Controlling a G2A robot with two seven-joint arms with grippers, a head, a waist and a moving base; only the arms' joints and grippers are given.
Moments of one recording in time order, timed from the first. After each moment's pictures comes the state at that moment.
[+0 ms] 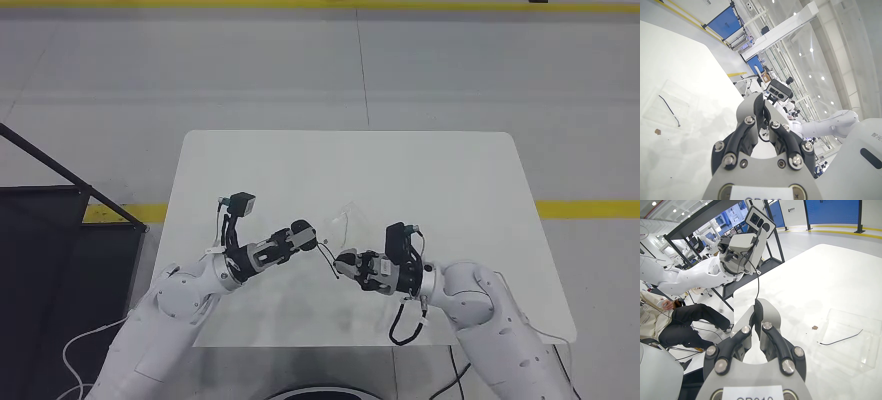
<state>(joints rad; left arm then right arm) 1.25 -1.10 -1.22 -1.61 -0.20 -0.66 -0.65 -1.15 -1.16 1.14 -1.55 -0.57 -0.94 0.47</state>
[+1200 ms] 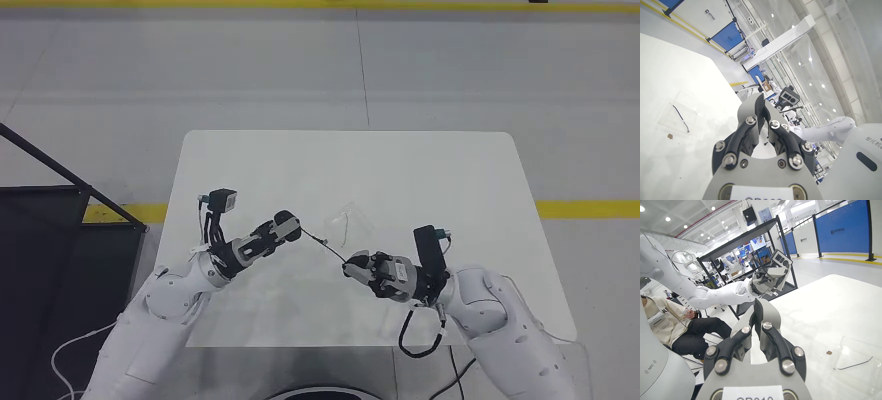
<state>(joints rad) 1.28 -1.09 -1.28 -1.61 -0.22 -0.68 -0.61 -1.17 -1.05 1.09 -1.65 -0.46 -1.01 0.23</state>
